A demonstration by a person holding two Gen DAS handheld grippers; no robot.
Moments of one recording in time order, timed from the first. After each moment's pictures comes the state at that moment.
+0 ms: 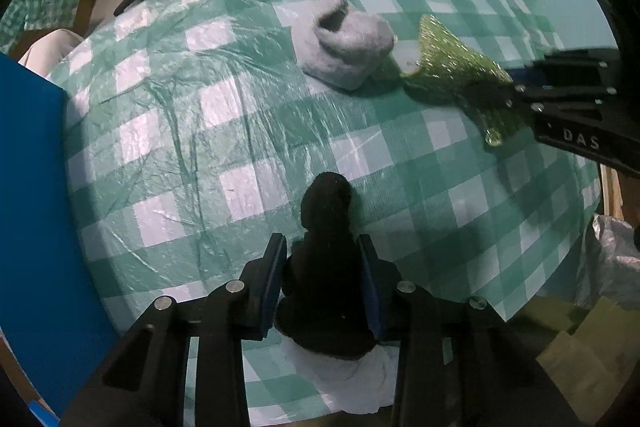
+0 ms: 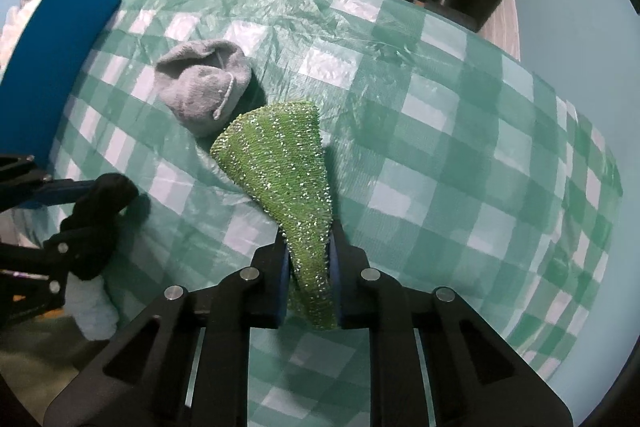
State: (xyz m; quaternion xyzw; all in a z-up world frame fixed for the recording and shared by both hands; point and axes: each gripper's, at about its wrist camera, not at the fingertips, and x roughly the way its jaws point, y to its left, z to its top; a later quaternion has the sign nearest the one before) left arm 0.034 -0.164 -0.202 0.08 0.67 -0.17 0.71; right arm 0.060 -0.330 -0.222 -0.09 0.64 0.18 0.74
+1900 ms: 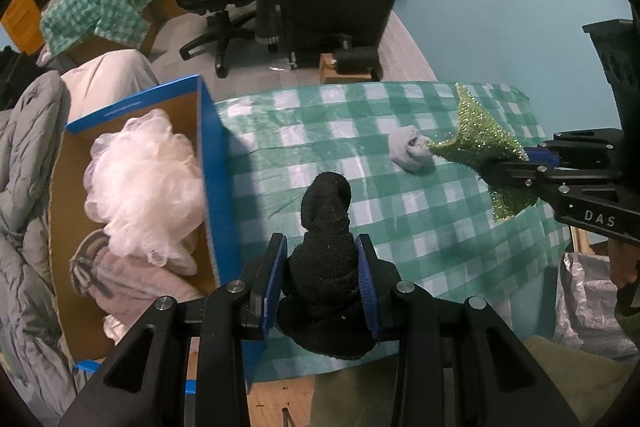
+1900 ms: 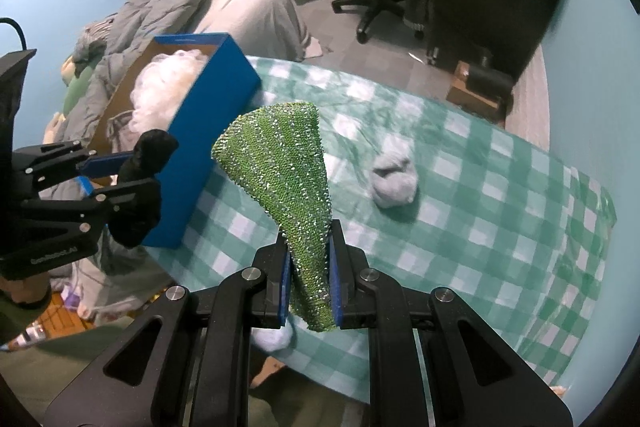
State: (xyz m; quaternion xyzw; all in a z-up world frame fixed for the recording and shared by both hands) left arm 0.014 -0.041 -0.060 0.02 0.58 -0.11 0.80; right arm 0.025 -0.245 -0.089 -0.04 0.57 0.26 0.78
